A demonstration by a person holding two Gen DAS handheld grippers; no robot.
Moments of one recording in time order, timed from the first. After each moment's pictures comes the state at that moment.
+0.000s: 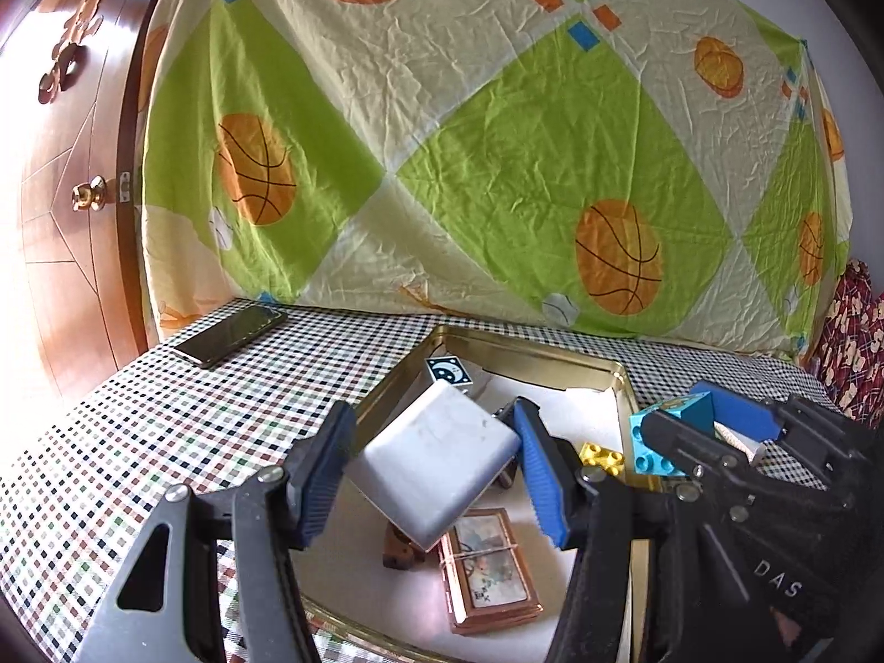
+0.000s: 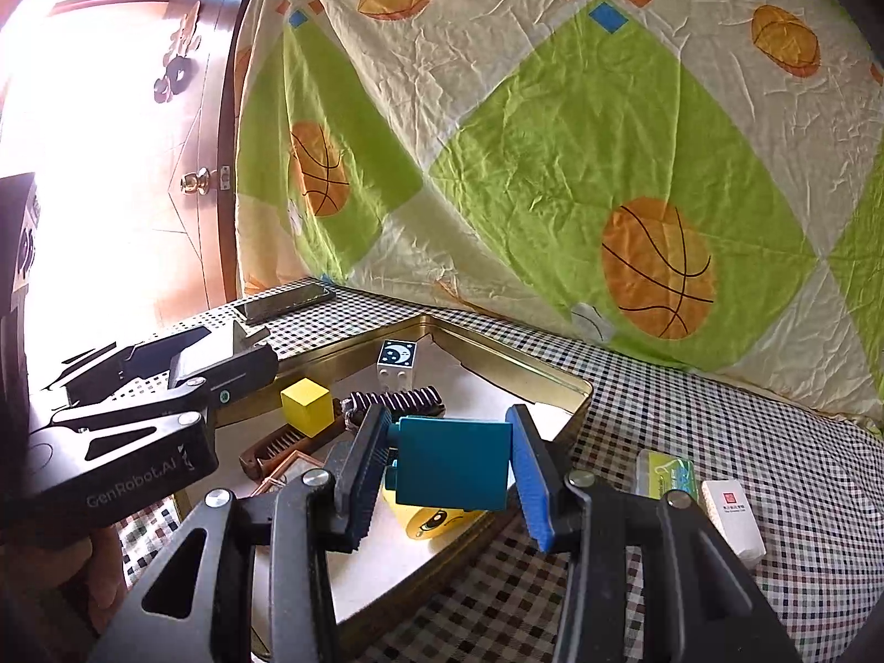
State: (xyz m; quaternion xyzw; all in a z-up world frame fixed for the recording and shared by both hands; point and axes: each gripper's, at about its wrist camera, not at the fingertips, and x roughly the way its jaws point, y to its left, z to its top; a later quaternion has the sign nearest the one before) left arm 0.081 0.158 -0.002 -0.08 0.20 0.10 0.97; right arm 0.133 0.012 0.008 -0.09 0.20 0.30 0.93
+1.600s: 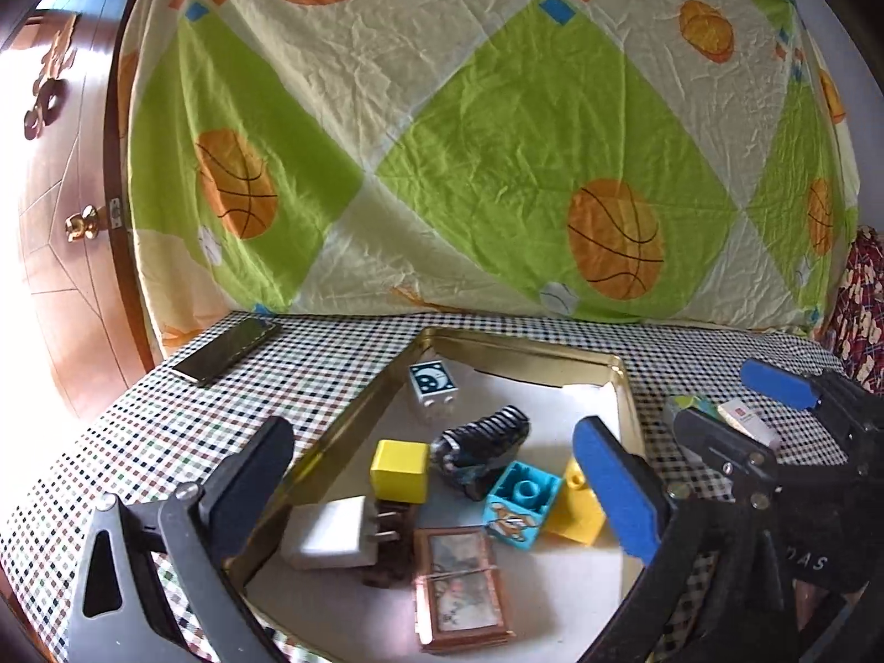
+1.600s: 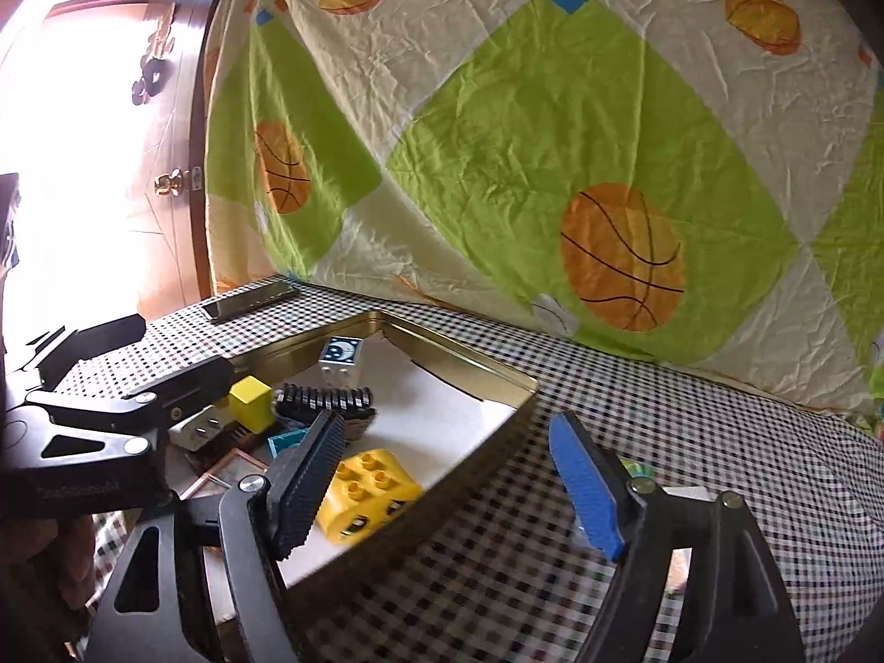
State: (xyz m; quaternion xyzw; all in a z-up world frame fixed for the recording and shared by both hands) left arm 0.102 0.123 0.010 -0.03 0.22 0.11 0.97; right arm 0.164 -0.043 0.007 -0.09 0.20 0.26 0.94
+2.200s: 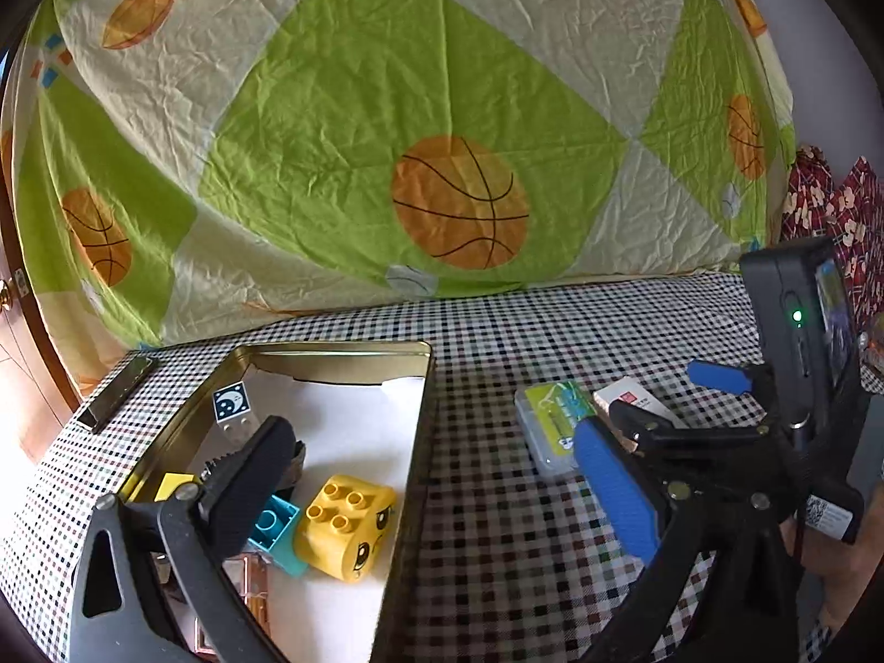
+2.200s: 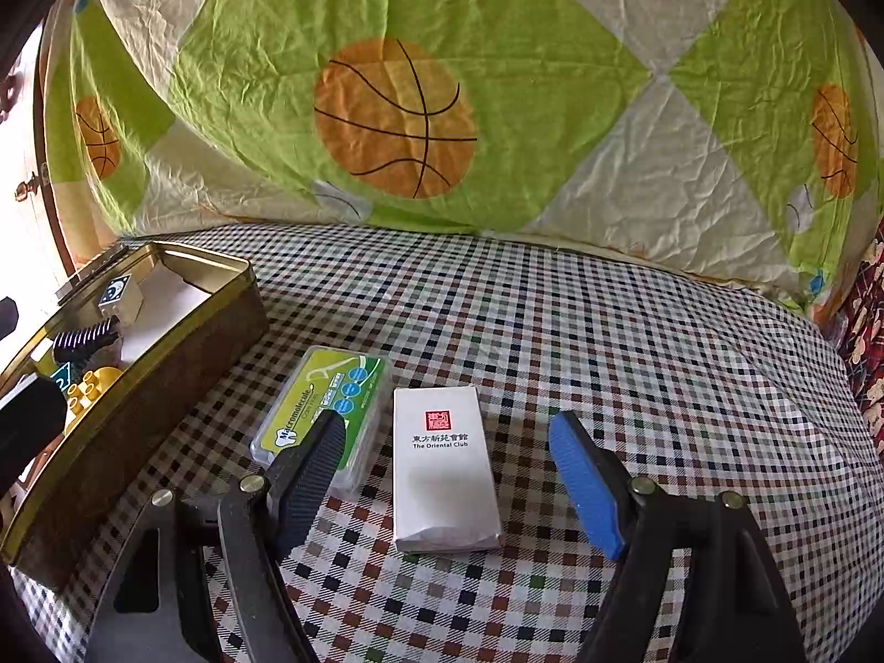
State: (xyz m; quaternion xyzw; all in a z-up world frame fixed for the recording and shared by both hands) left arm 0.161 -0.003 0.008 0.04 0.26 0.04 0.96; right arm 0.253 -0.142 -0.034 -0.08 0.34 0.13 0.93
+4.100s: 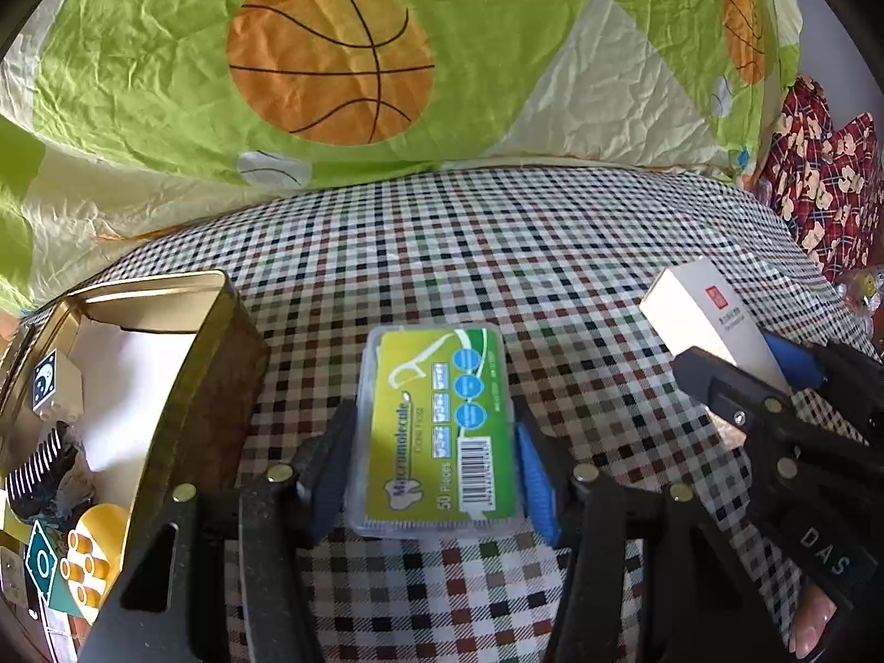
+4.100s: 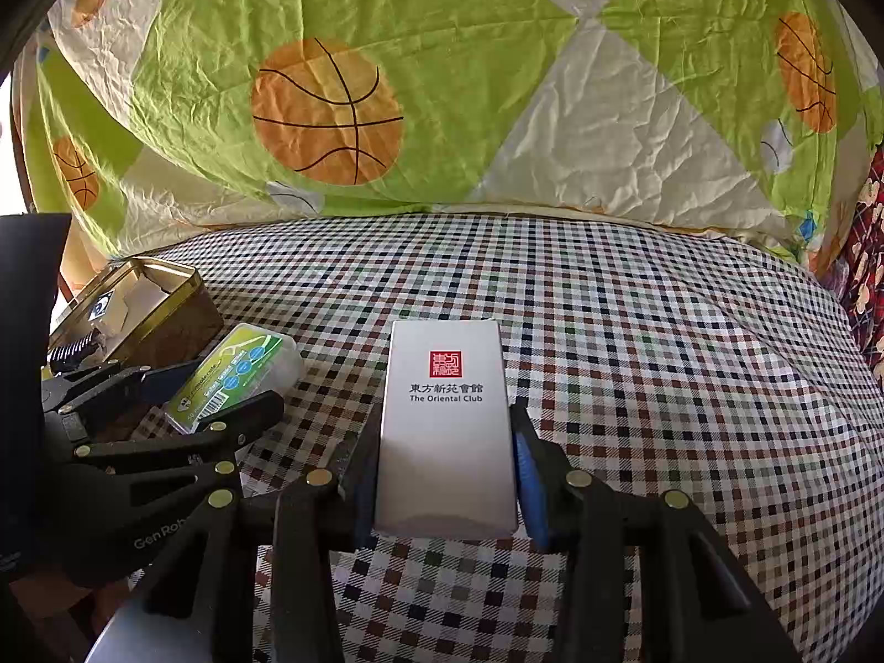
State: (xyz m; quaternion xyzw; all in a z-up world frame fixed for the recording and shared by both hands) left arm 0.260 -0.060 -0.048 0.02 0.40 -0.04 0.91; right arm 0.251 -0.206 -0.034 -0.02 0.35 0.14 0.93
